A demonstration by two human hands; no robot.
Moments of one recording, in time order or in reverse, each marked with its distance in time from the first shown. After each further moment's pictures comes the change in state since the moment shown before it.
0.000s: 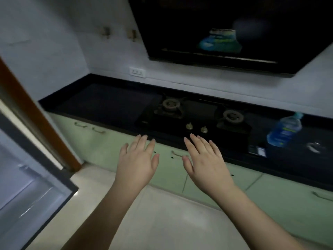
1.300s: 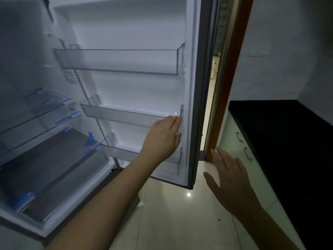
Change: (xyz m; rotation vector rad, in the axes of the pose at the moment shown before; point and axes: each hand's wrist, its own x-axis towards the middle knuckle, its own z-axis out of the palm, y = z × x) left_hand -0.081 -0.159 -0.097 0.414 0.208 -0.892; right_hand 0.141 -0.200 0.069 0.554 -0.040 -1.117
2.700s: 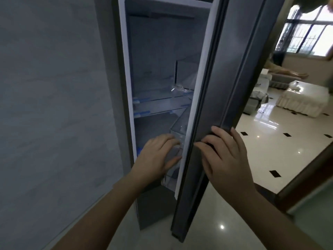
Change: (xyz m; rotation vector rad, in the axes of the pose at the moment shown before) left_hand -0.343 -0.217 -0.144 -0.001 0.305 -0.324; right_hand -0.001 -0.377 -0.023 0.165 0.496 -0.933
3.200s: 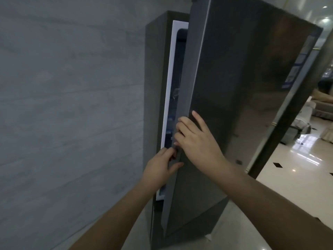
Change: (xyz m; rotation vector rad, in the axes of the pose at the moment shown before) left_hand -0.014 -0.069 -0.021 -0.107 -0.050 -0.535; right_hand 0.146 -0.060 0.074 -0.120 -0.267 -0.375
